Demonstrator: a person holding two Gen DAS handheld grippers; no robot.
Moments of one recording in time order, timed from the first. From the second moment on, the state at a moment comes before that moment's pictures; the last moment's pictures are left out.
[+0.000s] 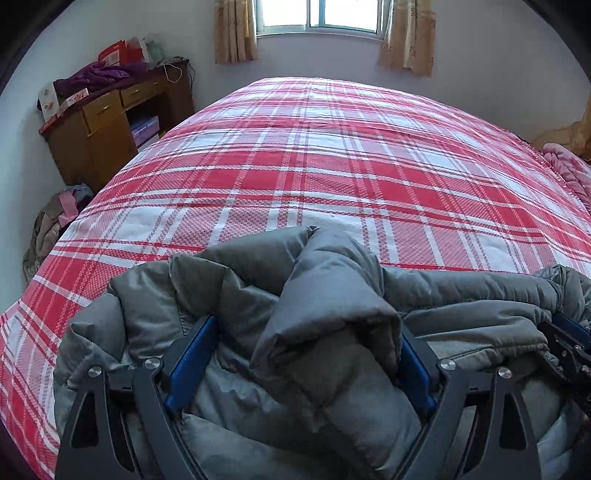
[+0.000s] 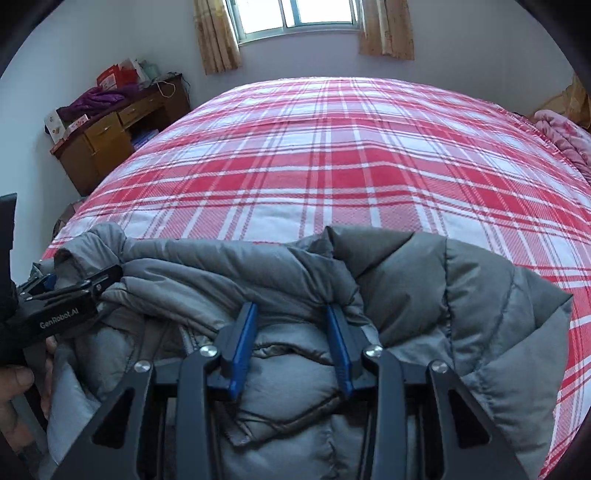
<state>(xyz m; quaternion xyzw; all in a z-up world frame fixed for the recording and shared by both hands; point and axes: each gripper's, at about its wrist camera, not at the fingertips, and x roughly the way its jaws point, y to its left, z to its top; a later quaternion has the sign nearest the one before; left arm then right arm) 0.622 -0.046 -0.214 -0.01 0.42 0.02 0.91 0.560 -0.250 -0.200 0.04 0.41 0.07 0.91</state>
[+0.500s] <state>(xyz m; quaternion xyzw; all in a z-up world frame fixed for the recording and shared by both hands) 0.593 -0.069 -0.139 0.00 0.35 -0.04 0.93 0.535 -0.257 -0.154 0.01 0.34 0.03 0.94</state>
